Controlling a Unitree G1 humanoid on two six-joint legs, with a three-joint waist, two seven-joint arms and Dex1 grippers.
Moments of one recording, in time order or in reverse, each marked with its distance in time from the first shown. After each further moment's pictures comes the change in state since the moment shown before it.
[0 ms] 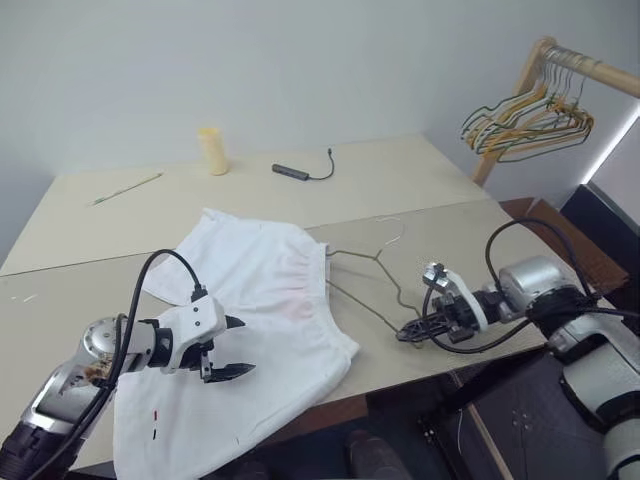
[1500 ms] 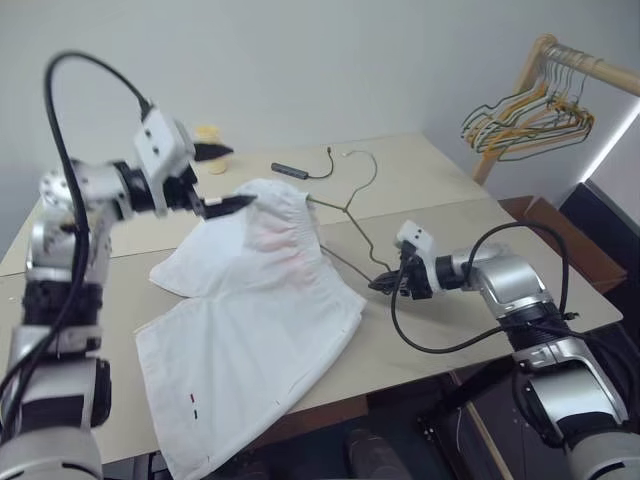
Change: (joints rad) left arm -0.946 -0.097 0.028 0.694 0.013 -0.235 -0.174; right arm 0.164 0.134 -0.456 -0.485 -0.463 -0.483 -0.413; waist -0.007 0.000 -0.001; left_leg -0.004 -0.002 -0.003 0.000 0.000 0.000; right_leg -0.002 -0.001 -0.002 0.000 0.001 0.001
